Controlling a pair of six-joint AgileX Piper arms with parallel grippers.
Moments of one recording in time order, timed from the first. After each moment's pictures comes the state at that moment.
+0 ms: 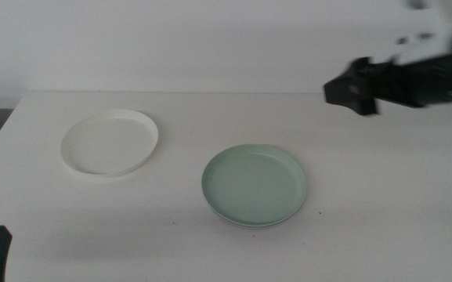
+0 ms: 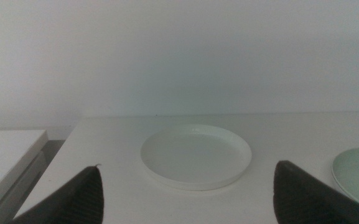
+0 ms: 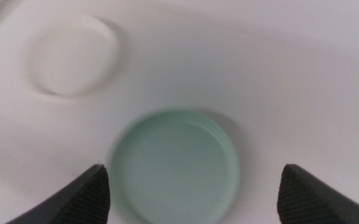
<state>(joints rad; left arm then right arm) -0.05 0.00 0.00 -0.13 0.13 0.09 0.36 1.32 -1.16 0.33 0.65 -0.23</state>
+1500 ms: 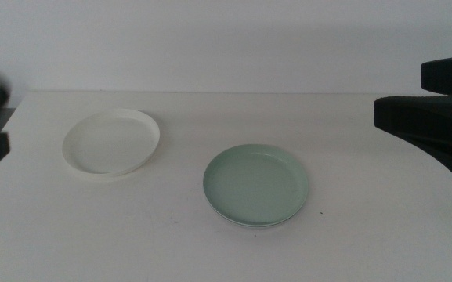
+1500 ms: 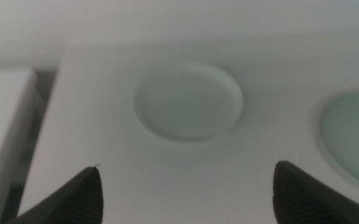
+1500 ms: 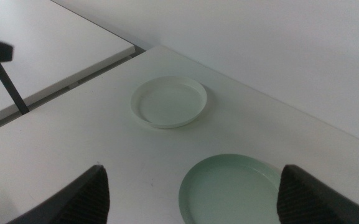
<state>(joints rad) -0.05 0.66 -0.73 -0.06 0.68 0.06 0.39 0.85 -0.96 0.66 0.69 -0.64</state>
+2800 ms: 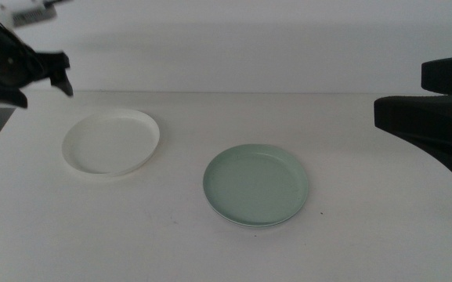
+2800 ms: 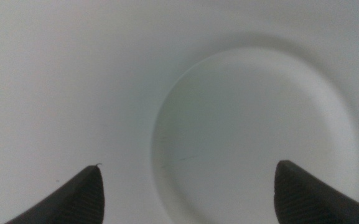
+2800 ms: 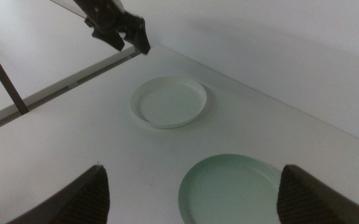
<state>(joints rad) 0.14 1.96 -1.69 -0.21 0.95 0.00 0.39 0.85 -0.96 0.66 0.69 -0.64</state>
